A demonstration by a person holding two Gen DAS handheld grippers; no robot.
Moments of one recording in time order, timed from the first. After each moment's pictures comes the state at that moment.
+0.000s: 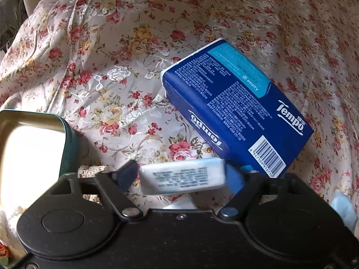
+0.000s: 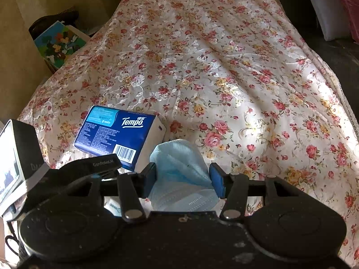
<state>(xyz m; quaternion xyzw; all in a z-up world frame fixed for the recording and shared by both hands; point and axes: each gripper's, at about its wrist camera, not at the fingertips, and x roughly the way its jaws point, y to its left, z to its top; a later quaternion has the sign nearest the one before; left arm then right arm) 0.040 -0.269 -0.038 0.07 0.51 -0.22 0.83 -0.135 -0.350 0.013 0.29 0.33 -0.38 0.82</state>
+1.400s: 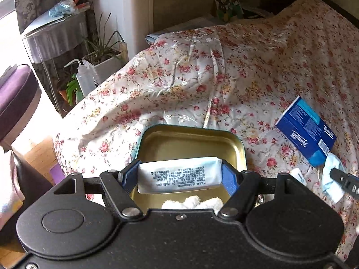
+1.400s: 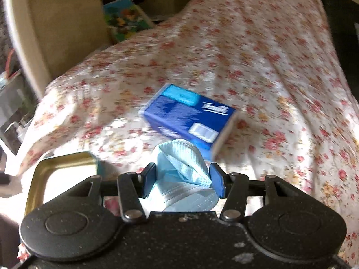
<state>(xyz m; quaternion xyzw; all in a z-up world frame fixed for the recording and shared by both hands) 0.050 -0.014 0.066 0.06 0.43 -0.19 0.88 -0.102 -0.254 0.031 0.17 0.35 -0.26 0.88</state>
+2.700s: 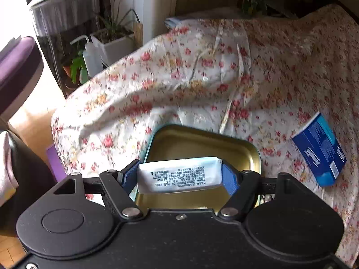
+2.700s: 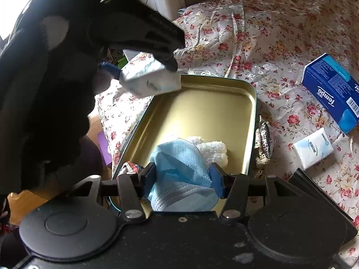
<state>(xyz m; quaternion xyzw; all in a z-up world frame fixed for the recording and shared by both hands) 0.098 -0.003 0.055 0.01 0.48 -0.16 0.86 -0.067 -0.084 0.024 0.12 0.46 0.01 0.88</state>
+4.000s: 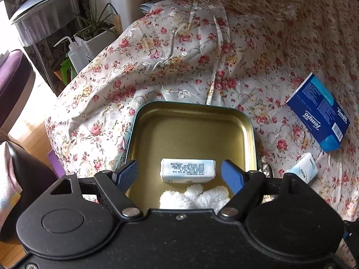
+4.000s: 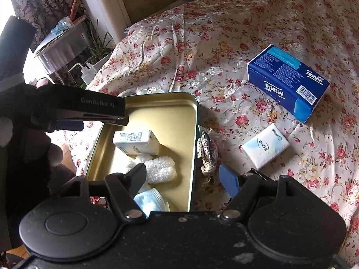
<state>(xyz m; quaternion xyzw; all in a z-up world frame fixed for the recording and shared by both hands) 0.072 -0.031 0.040 0.09 0.50 -0.19 0.84 -0.075 -0.146 0.031 0.17 0.44 -0.10 0.88</state>
